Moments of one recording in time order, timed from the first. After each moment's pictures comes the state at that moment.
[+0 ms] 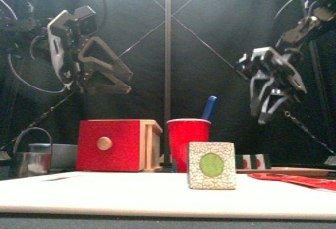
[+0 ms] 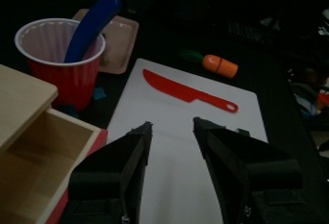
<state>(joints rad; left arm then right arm) -0.12 -0.21 1.07 -0.40 -0.64 0.02 -0.31 -0.50 0.93 0.17 0.46 0.55</state>
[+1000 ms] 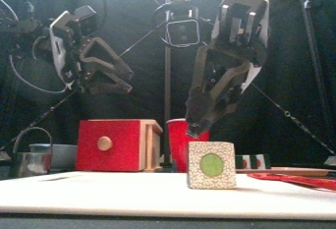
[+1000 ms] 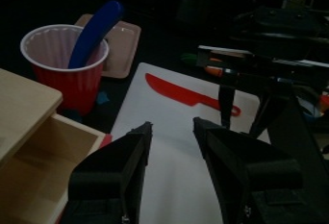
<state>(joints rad) -0.10 -0.21 1.07 -0.38 -0.65 0.02 0.23 0.12 0.53 -0.08 0.22 0.56</state>
